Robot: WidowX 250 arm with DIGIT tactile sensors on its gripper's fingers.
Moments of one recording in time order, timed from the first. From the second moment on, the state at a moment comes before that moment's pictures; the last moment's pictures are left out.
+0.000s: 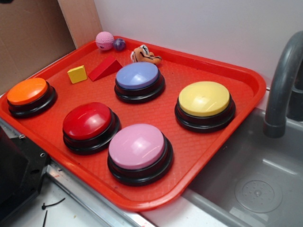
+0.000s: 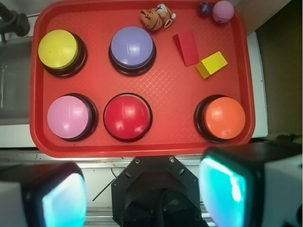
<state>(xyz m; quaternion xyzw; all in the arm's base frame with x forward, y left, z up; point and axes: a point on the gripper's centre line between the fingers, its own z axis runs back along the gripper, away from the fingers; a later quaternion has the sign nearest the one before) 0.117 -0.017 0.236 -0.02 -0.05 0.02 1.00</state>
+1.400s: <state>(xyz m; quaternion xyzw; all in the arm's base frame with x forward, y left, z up) 0.179 0.068 0.121 0.00 -0.10 0.29 0.95</state>
